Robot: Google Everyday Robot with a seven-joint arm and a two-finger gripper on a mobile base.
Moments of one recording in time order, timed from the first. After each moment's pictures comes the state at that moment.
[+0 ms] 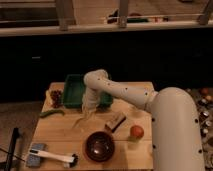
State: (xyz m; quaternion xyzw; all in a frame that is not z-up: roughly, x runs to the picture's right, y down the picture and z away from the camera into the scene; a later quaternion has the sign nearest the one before) arm -0.104 0.158 0.830 -0.37 -0.30 -0.28 0.83
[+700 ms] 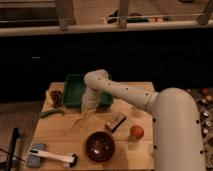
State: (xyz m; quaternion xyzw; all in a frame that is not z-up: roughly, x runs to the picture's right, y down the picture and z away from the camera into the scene) arm -0.108 0.157 0.826 -0.37 -0.31 -0.28 0.83
